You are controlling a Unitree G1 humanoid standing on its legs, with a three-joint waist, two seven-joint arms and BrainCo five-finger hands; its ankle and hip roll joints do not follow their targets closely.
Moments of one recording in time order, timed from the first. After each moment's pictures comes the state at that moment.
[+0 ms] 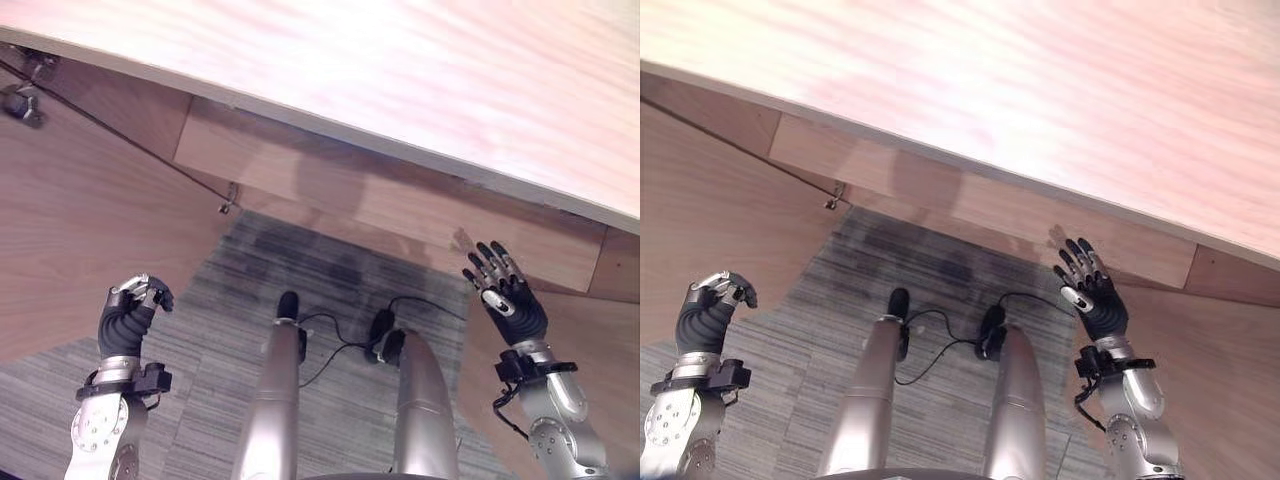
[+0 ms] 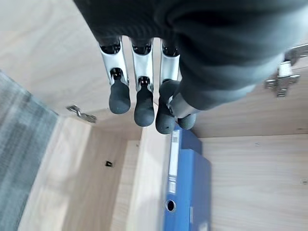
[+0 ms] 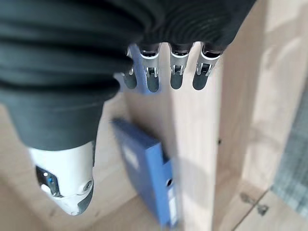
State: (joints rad) left arm 0.35 0.49 0.15 -0.15 -0.55 -0.33 0.03; right arm 0.19 -0.48 -0.03 -0.12 0.75 -0.28 0.24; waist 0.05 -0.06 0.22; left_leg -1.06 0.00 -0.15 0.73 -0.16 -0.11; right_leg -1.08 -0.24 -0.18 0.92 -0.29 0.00
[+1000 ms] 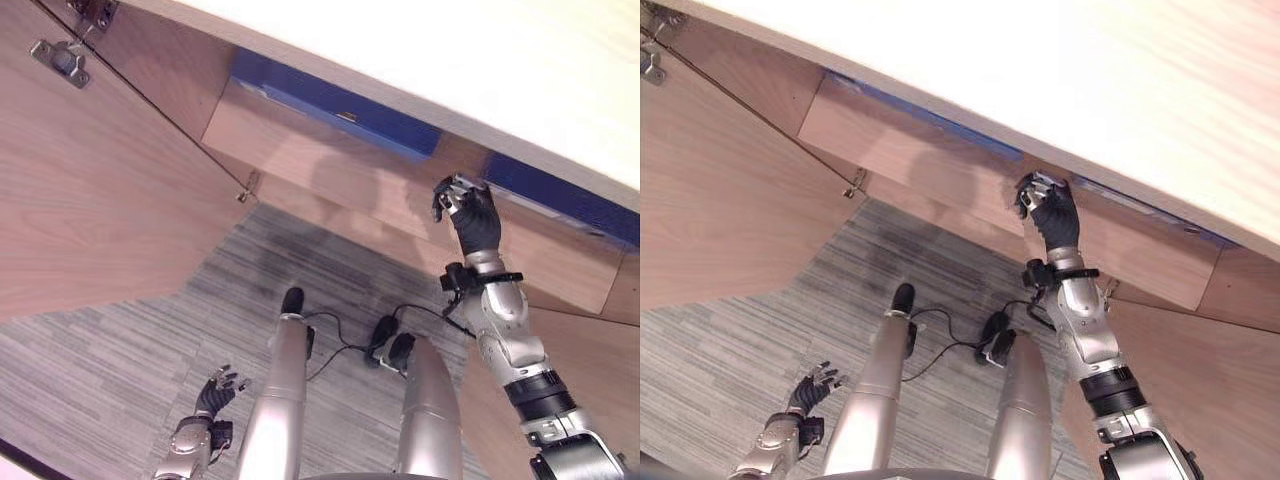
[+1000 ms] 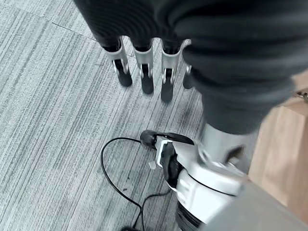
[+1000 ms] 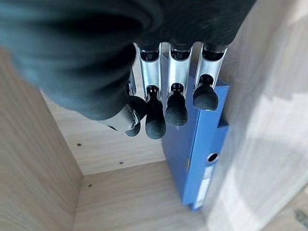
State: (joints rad) left arm 0.00 0.32 -0.20 0.96 -0.34 -0.23 0.08; right arm -0.34 -0.44 0.19 0.09 0.44 -0.37 -0.12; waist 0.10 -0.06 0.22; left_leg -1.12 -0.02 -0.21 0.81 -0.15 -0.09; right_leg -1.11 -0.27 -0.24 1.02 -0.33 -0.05
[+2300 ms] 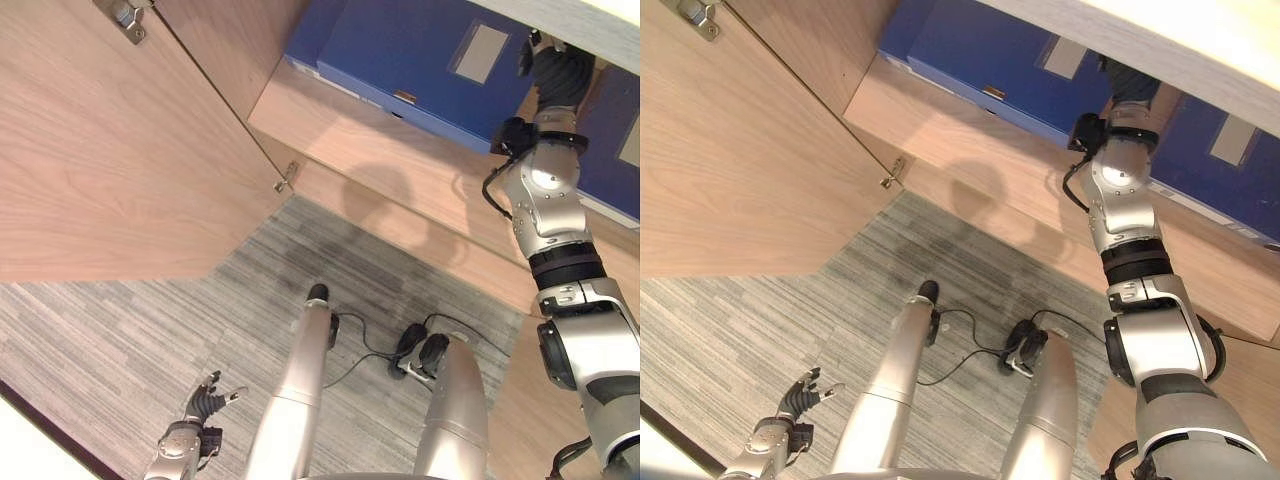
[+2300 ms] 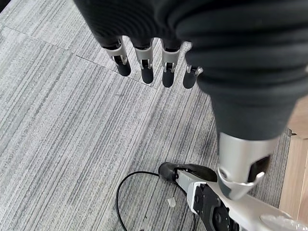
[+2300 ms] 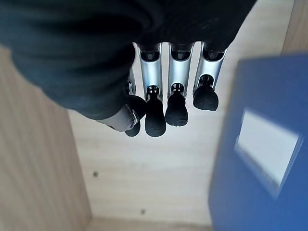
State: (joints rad) left arm 0.02 0.39 -0.24 0.98 -0.33 -0.23 0.05; right arm -1.02 -0.57 0.18 0.63 0.37 -0.37 -0.37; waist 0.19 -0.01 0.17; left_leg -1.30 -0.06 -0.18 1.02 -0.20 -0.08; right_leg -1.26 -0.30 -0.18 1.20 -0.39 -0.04
